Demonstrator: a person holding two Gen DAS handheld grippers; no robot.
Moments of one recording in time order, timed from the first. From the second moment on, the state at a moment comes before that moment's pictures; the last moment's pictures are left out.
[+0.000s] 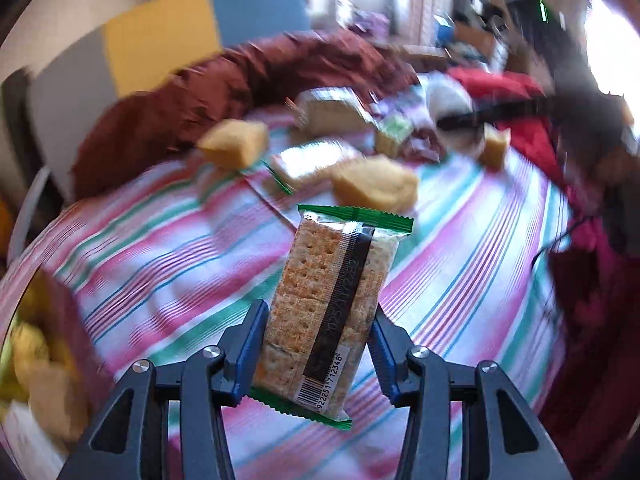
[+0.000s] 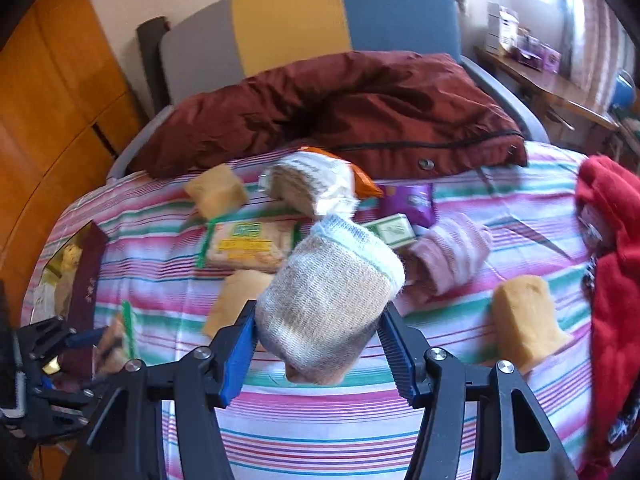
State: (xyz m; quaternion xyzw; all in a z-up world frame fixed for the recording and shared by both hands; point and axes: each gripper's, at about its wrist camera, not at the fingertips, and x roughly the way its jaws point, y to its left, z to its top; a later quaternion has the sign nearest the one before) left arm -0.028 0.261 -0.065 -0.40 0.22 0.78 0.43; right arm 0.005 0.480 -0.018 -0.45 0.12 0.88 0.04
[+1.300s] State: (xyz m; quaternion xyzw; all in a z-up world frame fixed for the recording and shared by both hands) left arm -0.061 -0.016 -0.029 -0.37 0.01 0.93 0.06; right arm -0.010 0.142 0.024 -0.41 0.05 0.87 -0.27
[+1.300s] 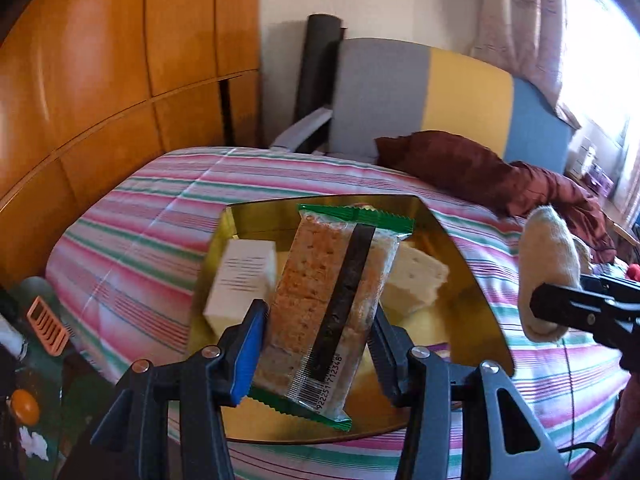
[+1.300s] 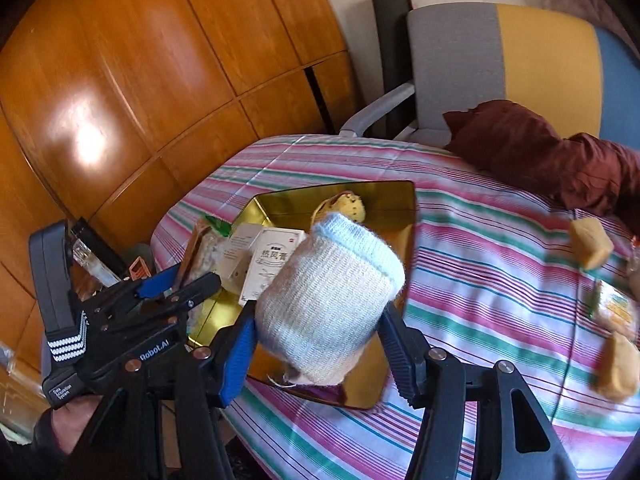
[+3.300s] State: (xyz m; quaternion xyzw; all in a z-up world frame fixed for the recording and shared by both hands) left arm -0.037 0.035 -0.018 -0.36 0.02 0.92 0.15; right arm 0.023 0.203 0.029 -0.36 0.01 0.93 -0.12
